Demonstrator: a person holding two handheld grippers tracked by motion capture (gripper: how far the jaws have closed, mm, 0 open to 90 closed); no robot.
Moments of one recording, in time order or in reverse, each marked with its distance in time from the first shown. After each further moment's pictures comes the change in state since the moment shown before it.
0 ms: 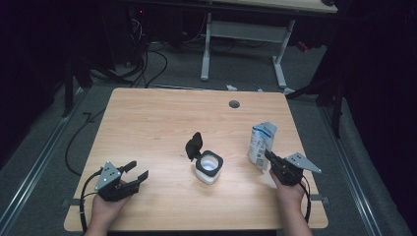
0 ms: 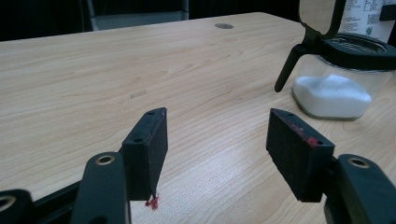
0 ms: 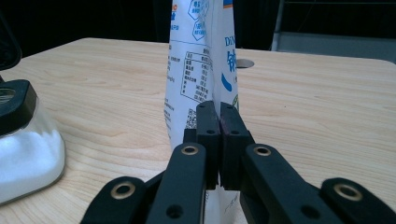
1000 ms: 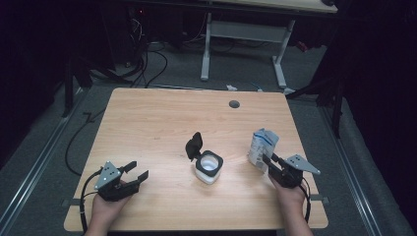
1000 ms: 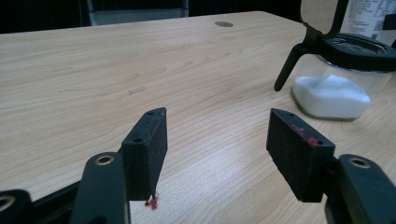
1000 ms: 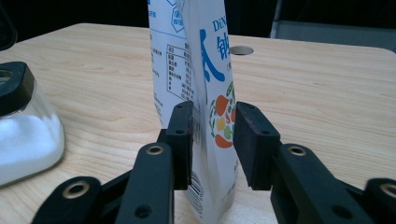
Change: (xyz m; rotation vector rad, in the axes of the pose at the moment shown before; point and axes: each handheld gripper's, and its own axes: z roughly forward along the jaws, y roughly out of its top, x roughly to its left) left arm 0.001 0.000 0.001 0.007 -0.004 -0.025; right arm 0.004 -0.003 -0.004 0.047 -0.014 -0.008
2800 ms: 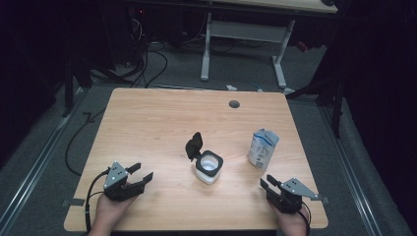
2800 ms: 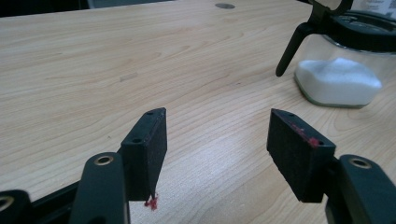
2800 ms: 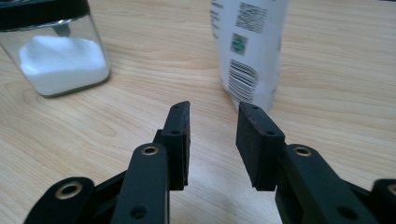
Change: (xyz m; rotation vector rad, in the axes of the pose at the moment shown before) left arm -0.011 -0.002 0.013 0.063 0.019 0.018; right arm 0.036 -0.039 -0.042 0.115 0.005 -0.042
